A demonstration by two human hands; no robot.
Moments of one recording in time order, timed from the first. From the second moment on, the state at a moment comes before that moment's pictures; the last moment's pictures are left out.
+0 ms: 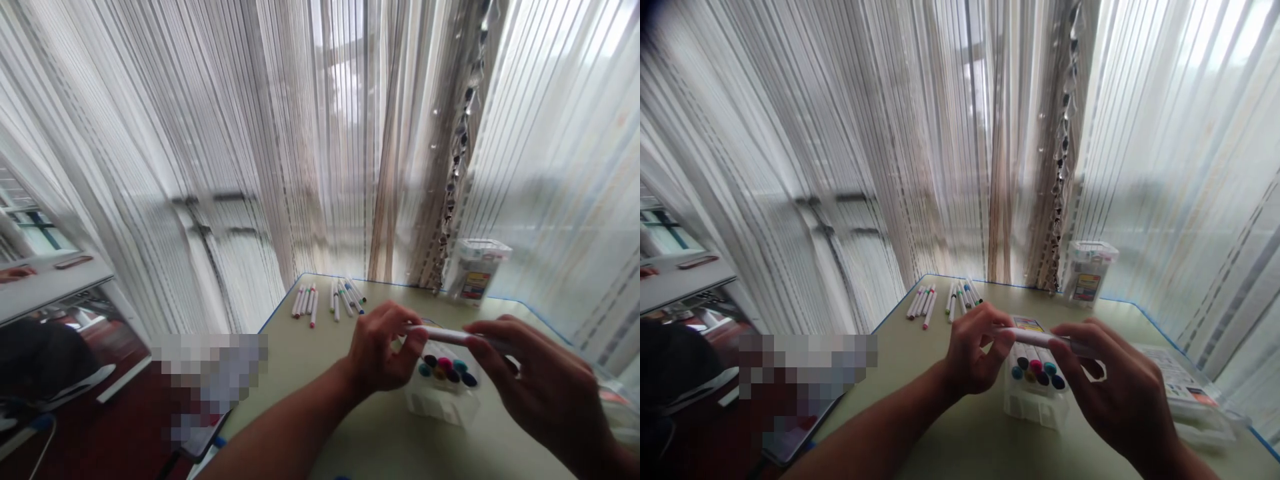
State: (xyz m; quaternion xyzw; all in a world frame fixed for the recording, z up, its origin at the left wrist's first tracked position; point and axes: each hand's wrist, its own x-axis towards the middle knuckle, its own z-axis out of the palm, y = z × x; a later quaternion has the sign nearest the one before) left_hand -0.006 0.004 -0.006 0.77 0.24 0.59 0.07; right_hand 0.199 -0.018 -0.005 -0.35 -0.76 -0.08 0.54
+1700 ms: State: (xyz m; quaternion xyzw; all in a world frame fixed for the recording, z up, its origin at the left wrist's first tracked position) left_hand -0.004 0.013 -0.014 0.77 0.28 0.58 0.07; right_hand 0.198 -0.012 -0.006 -0.36 -0.75 -0.11 0.55
